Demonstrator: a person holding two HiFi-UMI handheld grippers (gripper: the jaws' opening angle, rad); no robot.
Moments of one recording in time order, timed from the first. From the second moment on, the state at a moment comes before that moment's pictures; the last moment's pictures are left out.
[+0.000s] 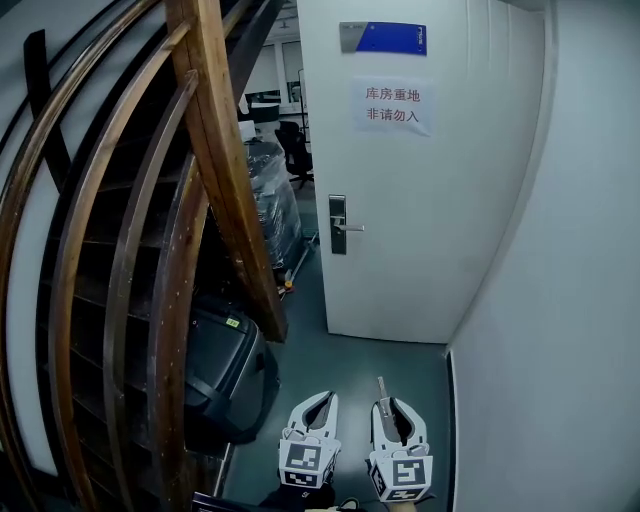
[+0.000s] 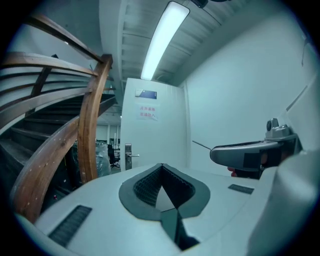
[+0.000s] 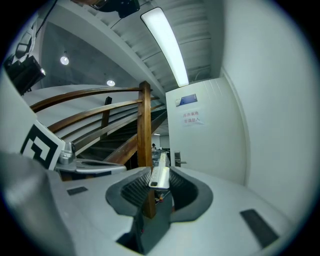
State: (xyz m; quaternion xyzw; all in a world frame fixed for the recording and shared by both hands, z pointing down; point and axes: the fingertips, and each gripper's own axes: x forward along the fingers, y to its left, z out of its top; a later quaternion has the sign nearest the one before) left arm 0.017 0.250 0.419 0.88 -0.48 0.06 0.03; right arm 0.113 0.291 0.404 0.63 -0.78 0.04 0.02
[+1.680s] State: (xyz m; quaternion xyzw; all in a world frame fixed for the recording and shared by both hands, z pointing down) left arm 0.040 -0.071 0.431 0.89 -0.45 0.06 0.03; right arm 0.117 -0.032 0.419 0.63 -0.78 0.06 0.02
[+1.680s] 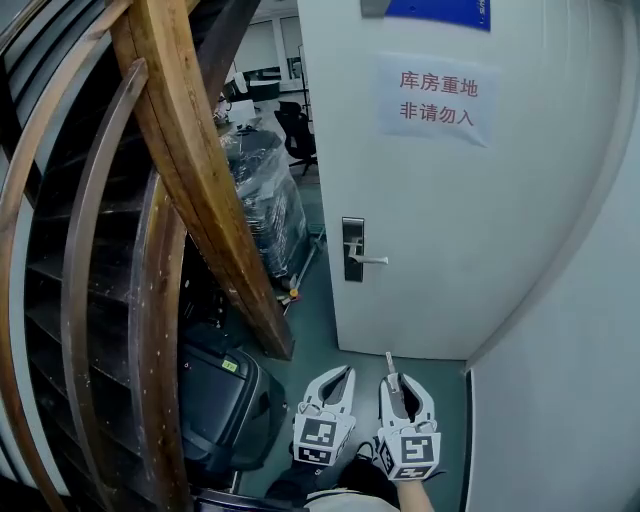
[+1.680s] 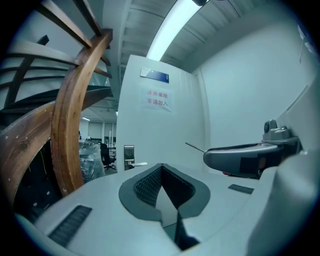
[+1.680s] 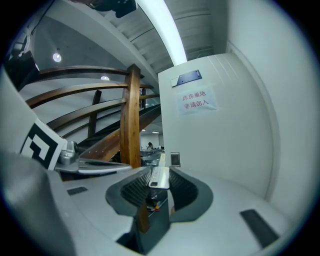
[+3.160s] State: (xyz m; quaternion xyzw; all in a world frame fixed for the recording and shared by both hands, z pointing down) left arm -0.005 -0.264 0.585 0.86 -0.49 0.11 0.06; right arm 0.082 -0.322 0.582 0.61 -0.78 0.09 0.10
